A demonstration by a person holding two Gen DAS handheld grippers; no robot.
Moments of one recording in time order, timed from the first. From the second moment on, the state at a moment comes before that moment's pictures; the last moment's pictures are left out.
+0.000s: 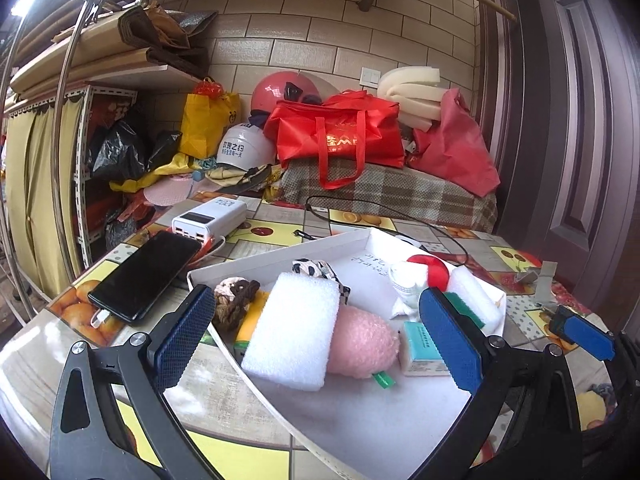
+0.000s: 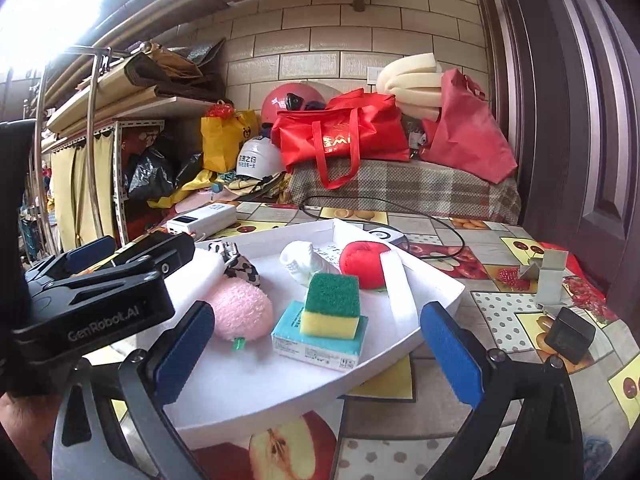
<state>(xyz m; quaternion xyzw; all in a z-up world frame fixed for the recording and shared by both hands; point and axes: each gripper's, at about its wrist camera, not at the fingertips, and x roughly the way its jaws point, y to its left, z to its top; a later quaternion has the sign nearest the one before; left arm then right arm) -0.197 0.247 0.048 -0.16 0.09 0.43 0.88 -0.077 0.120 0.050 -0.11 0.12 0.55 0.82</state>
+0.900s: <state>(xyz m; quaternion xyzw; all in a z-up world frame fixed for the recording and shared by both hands) -0.039 0.064 0.024 0.02 0.36 0.01 0.93 0.060 -0.048 0.017 -0.24 0.30 0.56 0.74</state>
